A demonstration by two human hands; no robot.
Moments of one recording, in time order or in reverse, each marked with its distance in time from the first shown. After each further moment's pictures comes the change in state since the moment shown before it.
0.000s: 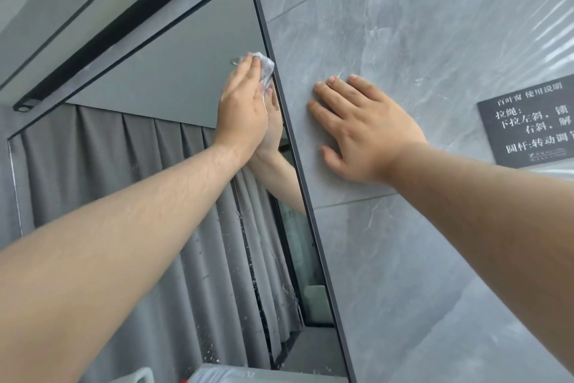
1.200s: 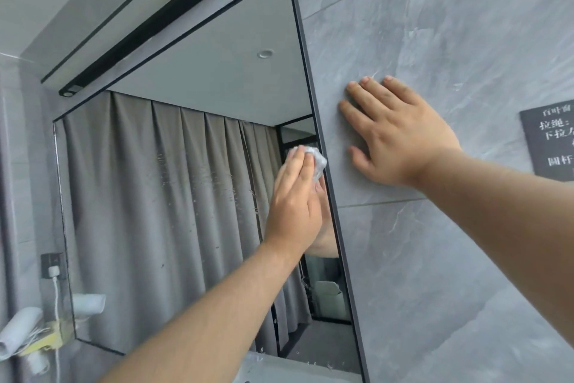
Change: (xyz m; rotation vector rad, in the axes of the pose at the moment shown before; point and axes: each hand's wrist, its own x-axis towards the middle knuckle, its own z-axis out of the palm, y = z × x) left_hand -0.150 0.026 0.007 -0.008 0.023 0.047; right_hand 0.001 0.000 -0.001 -0.002 -0.024 -0.001
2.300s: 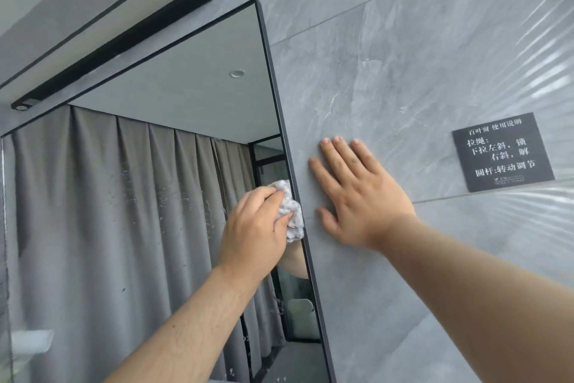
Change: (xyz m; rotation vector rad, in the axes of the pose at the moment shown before) left_hand -0.007 0.012 -0.035 0.211 -0.140 0.029; right_hand -0.055 -0.037 0.002 -0.021 -0.128 0.042
